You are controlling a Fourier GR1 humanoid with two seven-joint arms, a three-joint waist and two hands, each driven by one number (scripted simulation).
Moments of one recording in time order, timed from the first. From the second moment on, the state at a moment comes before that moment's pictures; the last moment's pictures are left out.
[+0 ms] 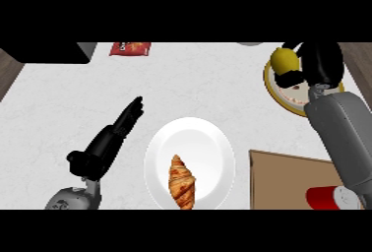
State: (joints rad) left arm -0.11 0.11 -0.19 -1.60 0.00 -0.13 0.06; right arm -0.75 -0.40 0.13 -1.02 0.84 -0.29 0.34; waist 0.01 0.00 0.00
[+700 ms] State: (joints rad) left arm -0.14 0.11 -0.17 -1.60 0.01 -0.16 0.08; right arm -0.88 -0.48 -0.04 -0.48 0.78 -0.22 0.08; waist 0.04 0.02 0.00
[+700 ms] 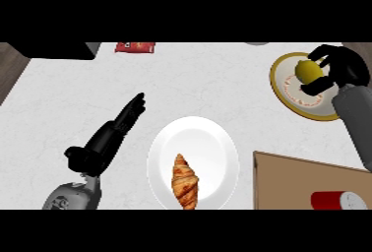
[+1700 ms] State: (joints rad) left arm -0.14 0.10 -0.17 -1.61 0.01 -0.17 0.09; right arm -0.95 -0.61 -0.42 -0.26 0.46 -0.29 -0.26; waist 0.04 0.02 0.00
